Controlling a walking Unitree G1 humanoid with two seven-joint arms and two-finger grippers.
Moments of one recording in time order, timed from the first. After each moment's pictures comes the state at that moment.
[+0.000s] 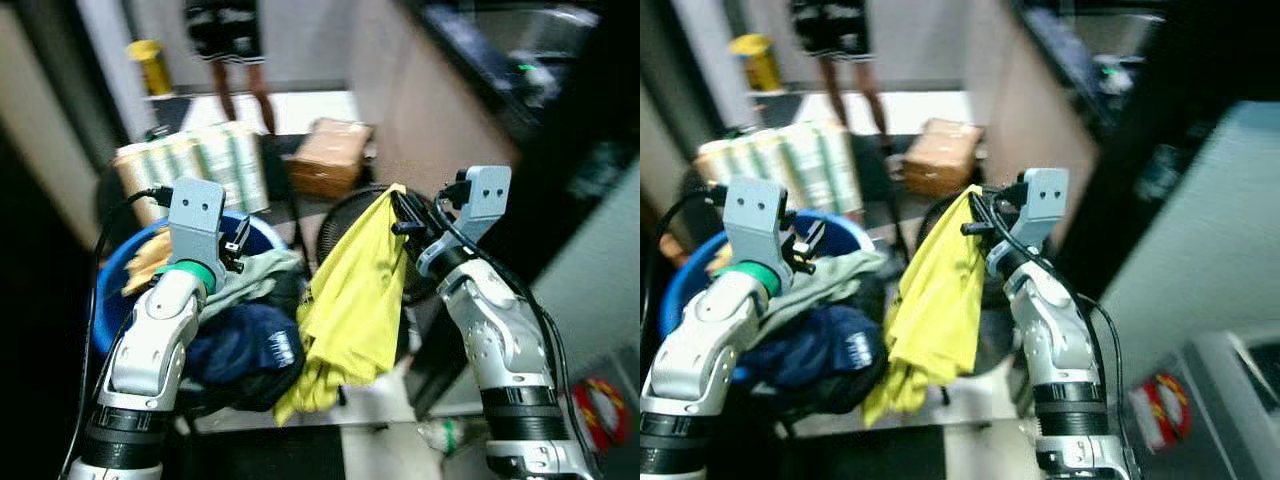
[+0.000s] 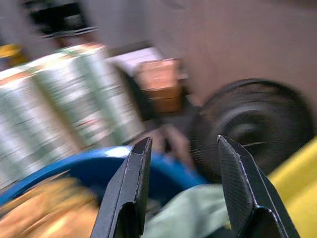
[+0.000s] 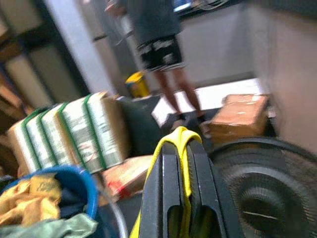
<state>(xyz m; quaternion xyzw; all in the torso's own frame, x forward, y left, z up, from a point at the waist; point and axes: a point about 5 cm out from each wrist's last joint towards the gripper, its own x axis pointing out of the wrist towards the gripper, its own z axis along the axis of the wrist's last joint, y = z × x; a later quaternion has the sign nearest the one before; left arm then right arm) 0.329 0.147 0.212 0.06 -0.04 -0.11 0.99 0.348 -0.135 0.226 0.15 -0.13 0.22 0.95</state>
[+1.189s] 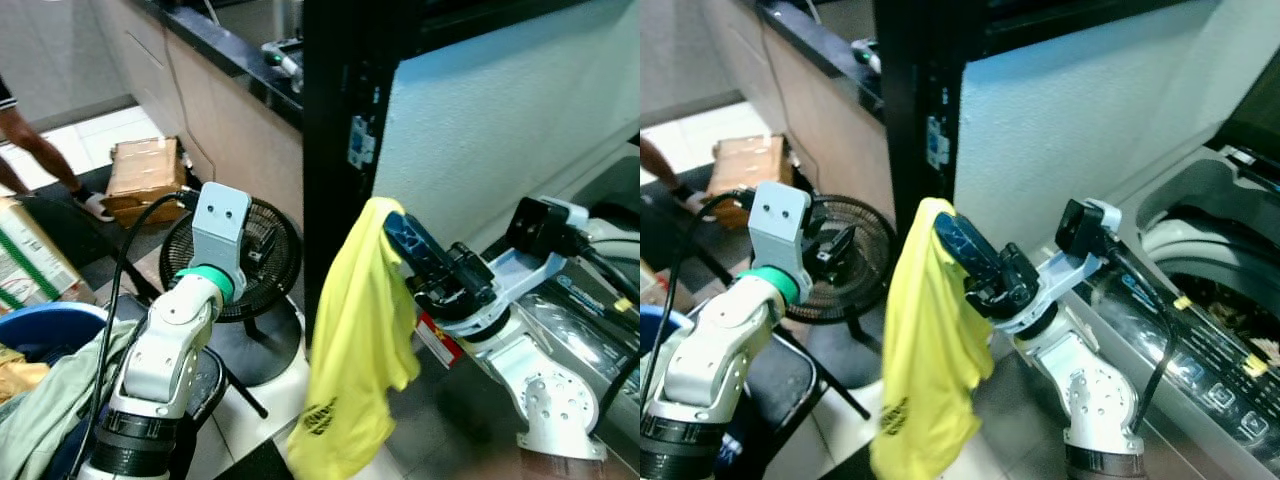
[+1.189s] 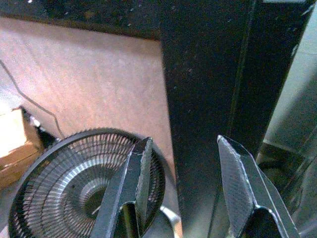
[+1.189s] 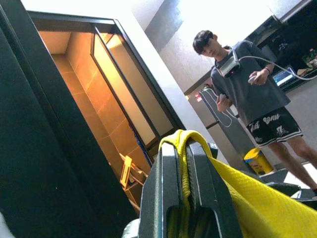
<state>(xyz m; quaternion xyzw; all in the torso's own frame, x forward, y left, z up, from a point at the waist) 0.325 0.130 0.210 0.07 -0.05 -0.16 0.98 0.267 -0.128 0.239 0.37 -0.16 0.58 0.71</state>
